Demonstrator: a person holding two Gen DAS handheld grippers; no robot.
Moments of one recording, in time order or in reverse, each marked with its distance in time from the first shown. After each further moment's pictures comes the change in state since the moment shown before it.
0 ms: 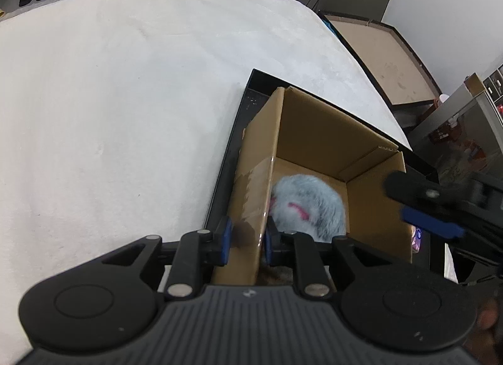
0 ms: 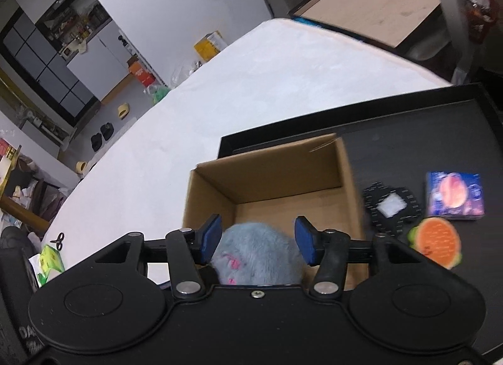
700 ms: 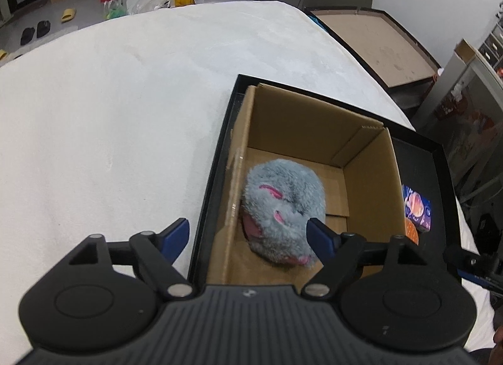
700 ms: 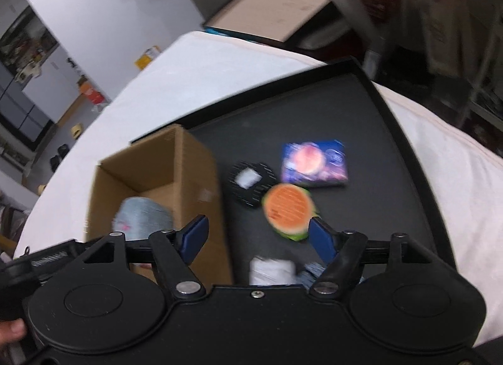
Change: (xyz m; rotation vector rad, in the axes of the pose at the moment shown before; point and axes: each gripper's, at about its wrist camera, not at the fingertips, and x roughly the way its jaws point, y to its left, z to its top) left arm -0.018 -0.038 -0.018 0.136 -0.036 0.106; right arm -0.054 -0.105 -0.034 0.126 -0.009 -0.169
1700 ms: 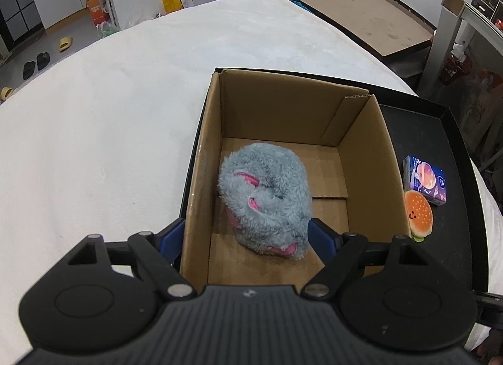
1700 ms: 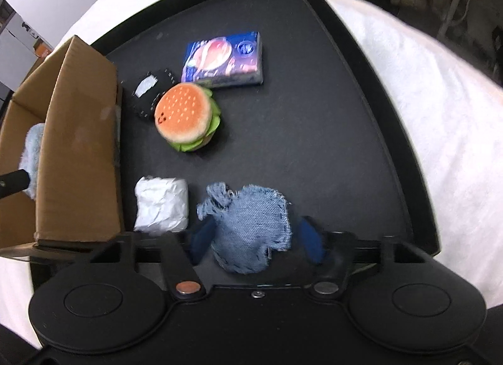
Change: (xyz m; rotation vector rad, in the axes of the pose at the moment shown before) left arm 0.011 -0.042 -0.012 0.131 0.004 0.106; right arm 0.057 -0.061 -0.048 -0.001 0.186 -0.151
